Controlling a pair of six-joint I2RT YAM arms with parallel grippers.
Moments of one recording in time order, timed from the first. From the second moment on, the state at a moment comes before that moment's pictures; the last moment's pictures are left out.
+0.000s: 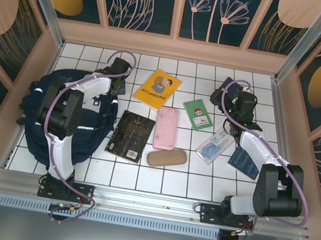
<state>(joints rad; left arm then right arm) -0.28 1.95 1.37 -0.50 -0.31 -0.43 0.17 1.41 0.82 0.09 -0.03 0.54</state>
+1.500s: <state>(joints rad) -0.37 1.87 1.55 -0.46 0.23 -0.36 0.48 1.59 0.96 0.07 -0.14 0.54</state>
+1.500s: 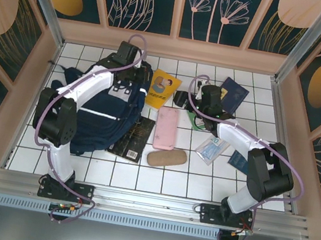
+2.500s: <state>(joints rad) -0.44 1.35 0.90 -0.46 -0.07 -0.59 0.54 1.91 1.23 0.02 -0.27 0.58</state>
